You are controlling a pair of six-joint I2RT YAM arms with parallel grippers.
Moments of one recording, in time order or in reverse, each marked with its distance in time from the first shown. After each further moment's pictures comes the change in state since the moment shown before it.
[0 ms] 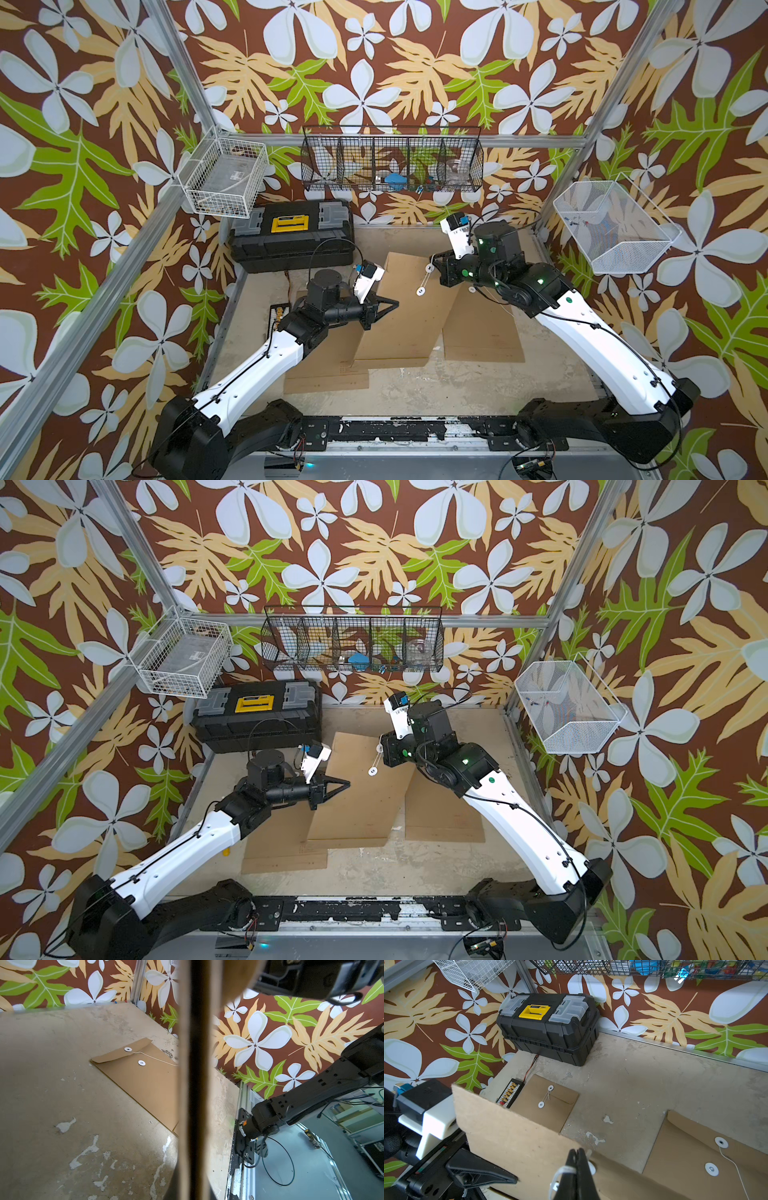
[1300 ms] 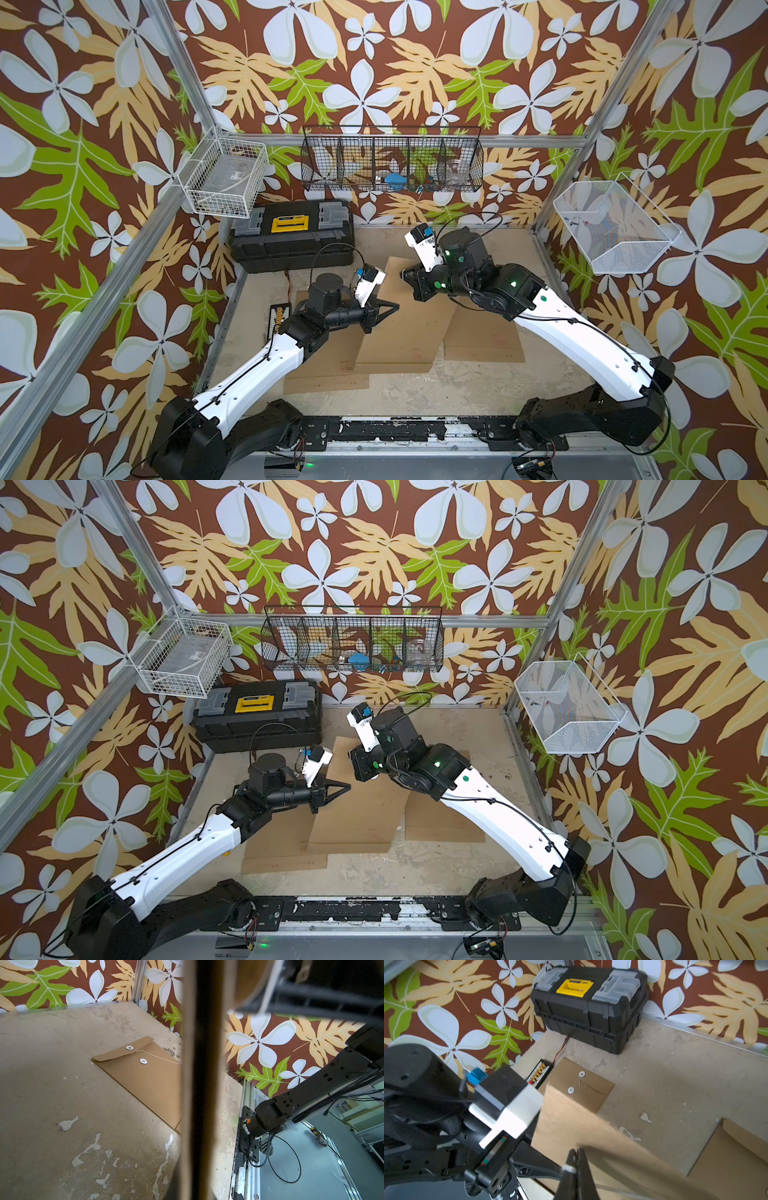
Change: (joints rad) left arm -0.020 -0.011 -0.022 0.018 -0.019 -0.007; right arm 0.197 0.088 0.040 -0.016 -0.003 0.051
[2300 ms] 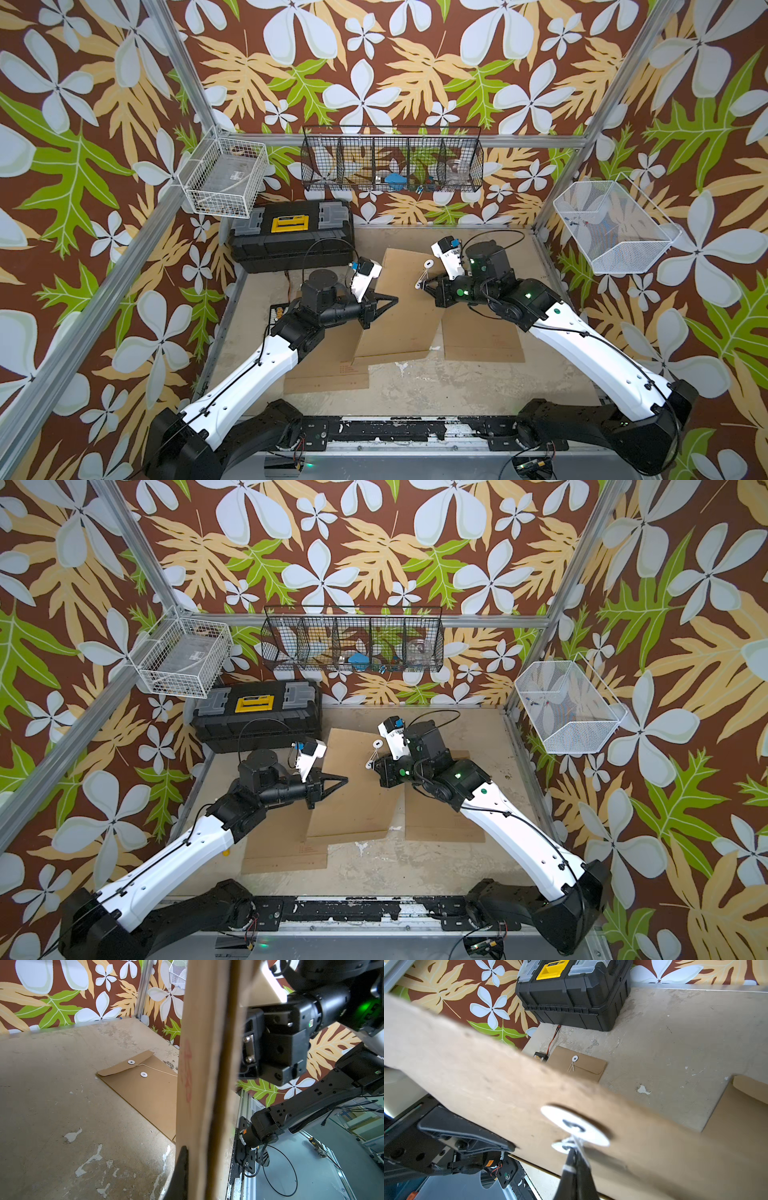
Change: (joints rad) left arm 0.001 -0.048 0.055 -0.038 -0.011 -0.032; right arm -0.200 -0.149 -0.262 0.097 -0.178 0.063
